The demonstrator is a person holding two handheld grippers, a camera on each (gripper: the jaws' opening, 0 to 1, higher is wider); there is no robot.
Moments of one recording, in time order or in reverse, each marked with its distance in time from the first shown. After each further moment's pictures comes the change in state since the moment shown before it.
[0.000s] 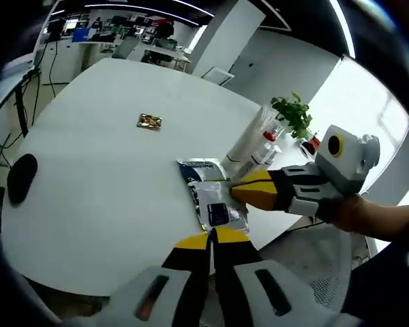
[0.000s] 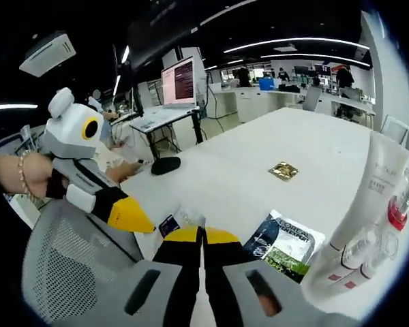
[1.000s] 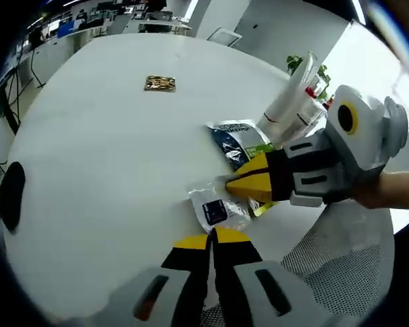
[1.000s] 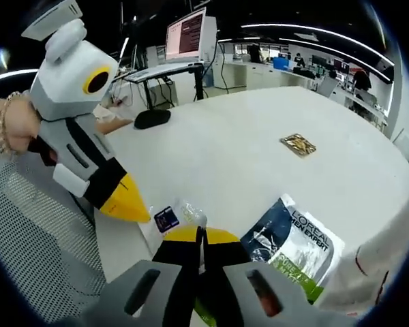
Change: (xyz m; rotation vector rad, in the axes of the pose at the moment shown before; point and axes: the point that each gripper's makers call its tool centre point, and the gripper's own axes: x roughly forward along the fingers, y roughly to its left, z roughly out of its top) left arm 0.059 0.055 -0.030 0.079 0.223 0.096; right arm 0.074 -0.025 -0.056 -0.102 0.205 0.006
